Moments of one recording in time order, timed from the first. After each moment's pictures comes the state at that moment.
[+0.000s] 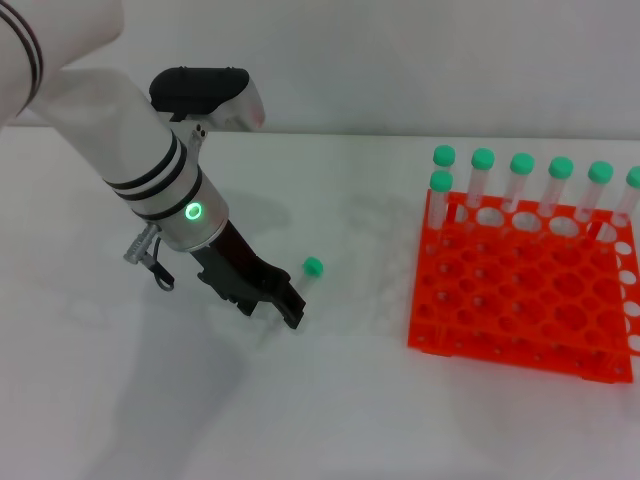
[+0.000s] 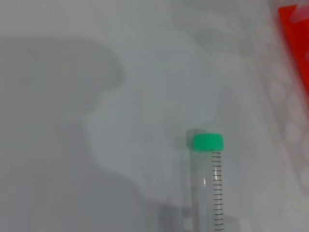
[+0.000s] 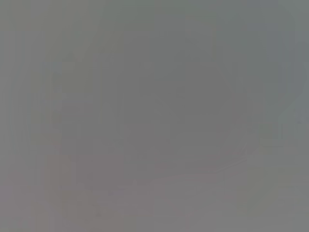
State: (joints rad) left arm -1.35 -2.07 2.85 -0.37 0.69 1.25 -2.44; right arm 0.39 2.02 -0.49 -0.08 2.34 1.28 -2.70
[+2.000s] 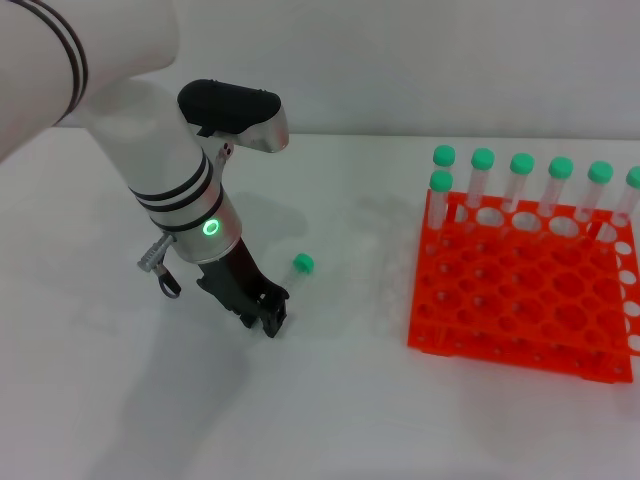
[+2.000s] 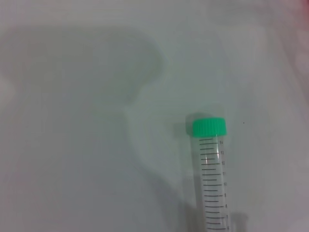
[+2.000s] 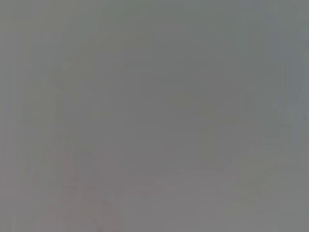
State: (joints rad) left arm -1.37 -2.08 2.85 -0.25 0.86 1.15 -2.53; right arm 0.40 2.02 -0.49 -0.07 2.34 1.28 -2.70
